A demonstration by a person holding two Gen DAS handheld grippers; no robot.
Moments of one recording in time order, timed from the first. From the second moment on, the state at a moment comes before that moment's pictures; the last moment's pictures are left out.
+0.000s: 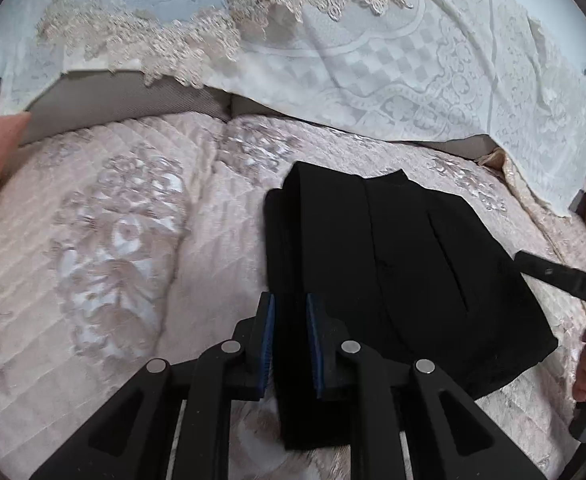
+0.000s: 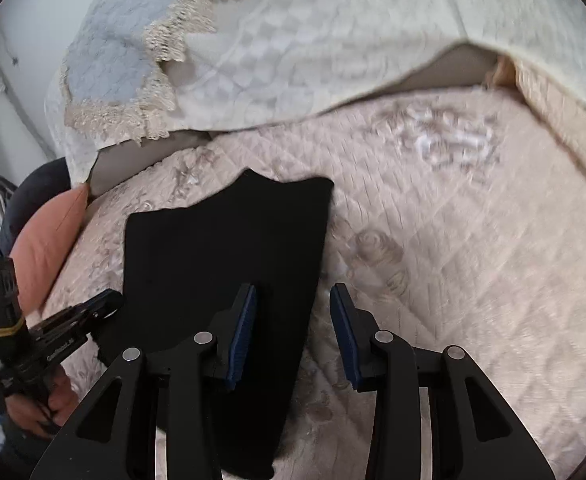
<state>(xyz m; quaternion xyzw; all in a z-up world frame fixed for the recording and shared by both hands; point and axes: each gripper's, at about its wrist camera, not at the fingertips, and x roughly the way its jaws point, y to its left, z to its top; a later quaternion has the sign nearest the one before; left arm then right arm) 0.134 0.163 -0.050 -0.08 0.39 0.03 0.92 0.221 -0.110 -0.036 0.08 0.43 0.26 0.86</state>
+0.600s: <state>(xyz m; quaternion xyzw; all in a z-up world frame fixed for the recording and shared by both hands) 0.099 0.113 -0.051 -0.04 0.37 0.00 0.93 0.166 -0.058 -0.057 -0.08 0.40 0.27 0.87</state>
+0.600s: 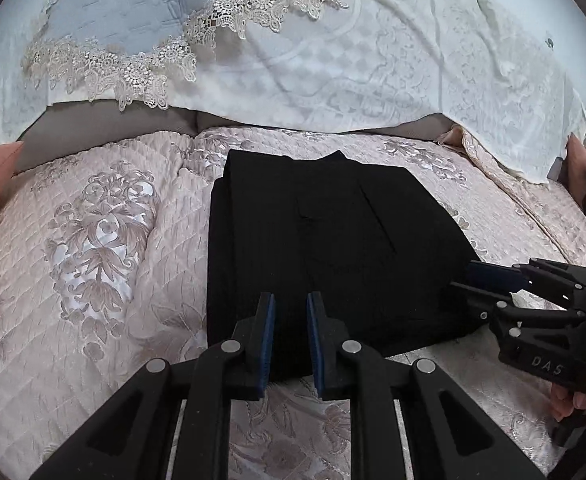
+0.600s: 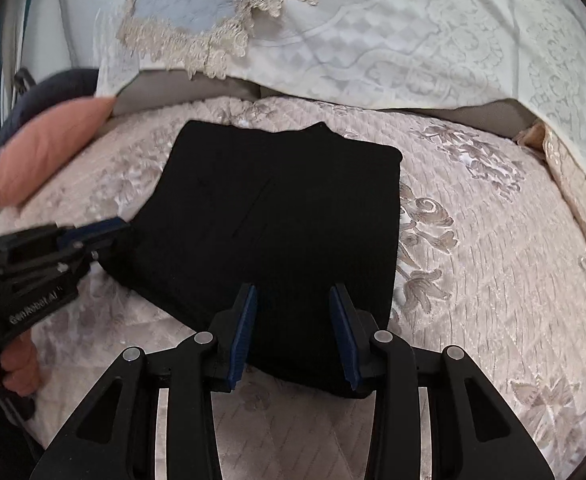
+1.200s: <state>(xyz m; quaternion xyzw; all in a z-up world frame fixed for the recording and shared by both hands) 0.028 0.089 -0.015 -0.07 0.39 0.04 0.92 0.095 -0.088 -0.015 -0.04 0.40 0.27 0.87</state>
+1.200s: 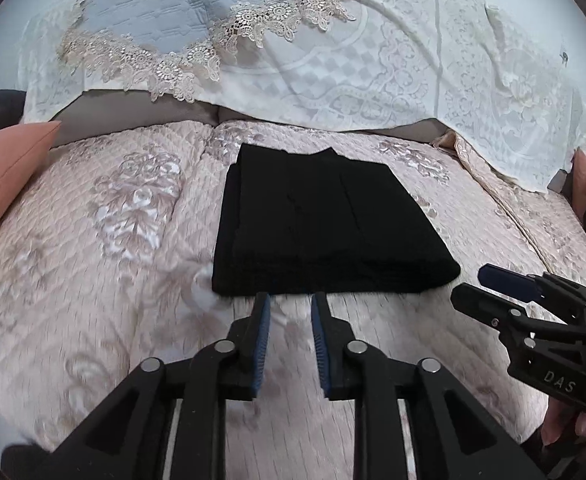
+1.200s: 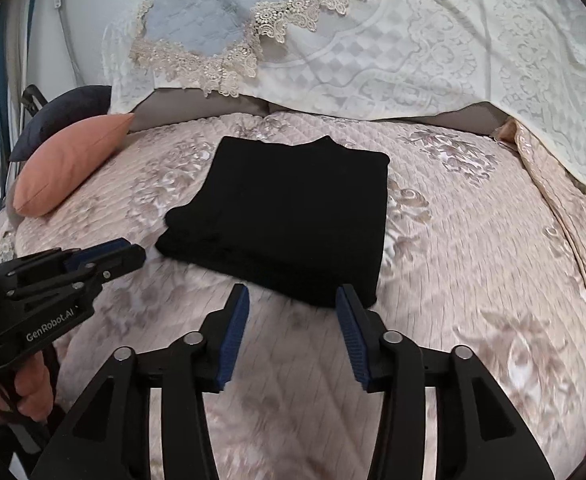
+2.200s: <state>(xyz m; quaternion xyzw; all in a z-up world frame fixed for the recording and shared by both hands) 0.015 0.079 -0.058 -0.06 0.43 0.05 0.90 0.068 -0.077 -0.045 -0.08 0.41 0.25 0.88</state>
